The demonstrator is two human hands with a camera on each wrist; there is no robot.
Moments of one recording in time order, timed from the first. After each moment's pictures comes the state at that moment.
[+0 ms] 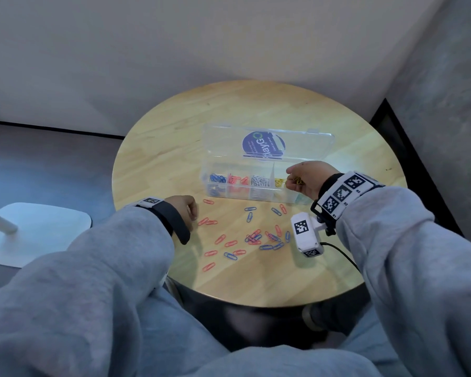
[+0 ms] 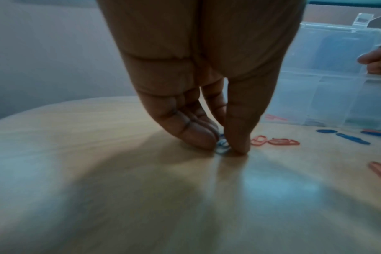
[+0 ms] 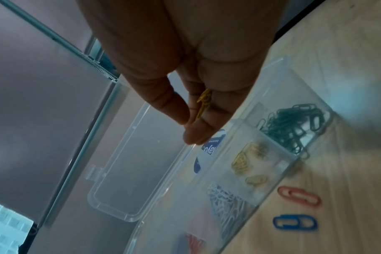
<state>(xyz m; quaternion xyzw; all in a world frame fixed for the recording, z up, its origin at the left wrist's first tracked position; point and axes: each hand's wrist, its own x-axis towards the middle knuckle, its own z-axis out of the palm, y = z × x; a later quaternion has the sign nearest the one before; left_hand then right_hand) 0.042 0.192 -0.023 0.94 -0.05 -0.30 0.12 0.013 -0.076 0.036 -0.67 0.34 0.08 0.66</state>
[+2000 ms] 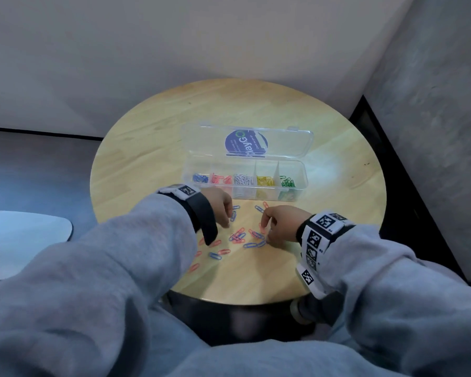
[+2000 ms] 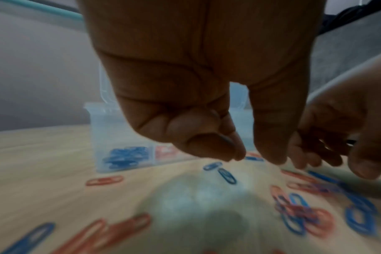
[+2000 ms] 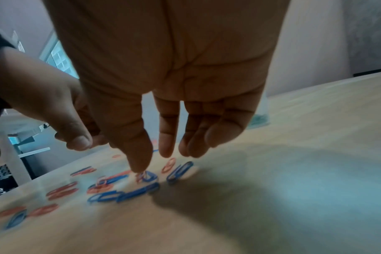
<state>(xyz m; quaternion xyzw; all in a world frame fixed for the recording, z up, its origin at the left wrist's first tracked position) 0.027 0.098 0.014 0.91 -0.22 -0.33 0.09 -0.048 -0.072 -0.018 -0.95 0.08 0.26 0.18</state>
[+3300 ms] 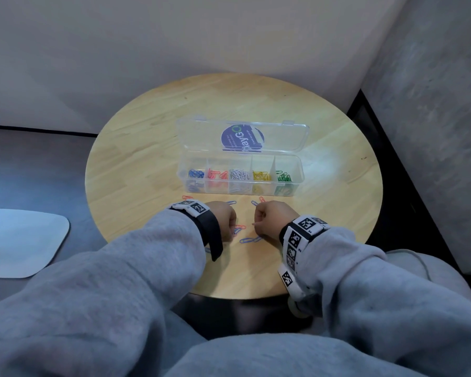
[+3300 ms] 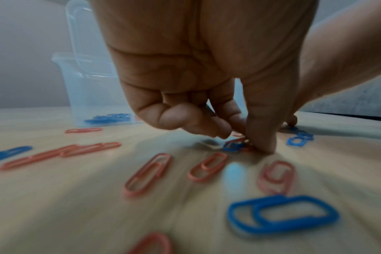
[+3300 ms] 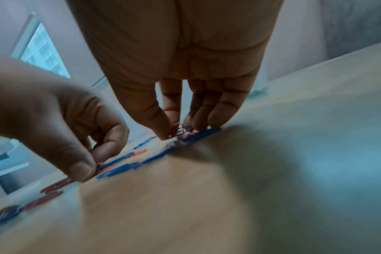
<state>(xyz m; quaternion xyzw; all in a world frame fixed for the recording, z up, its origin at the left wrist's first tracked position) 0.008 0.087 -0.032 0.91 -0.28 -0.32 0.05 -0.048 -0.059 -0.031 -0.95 0.09 0.18 0.22</state>
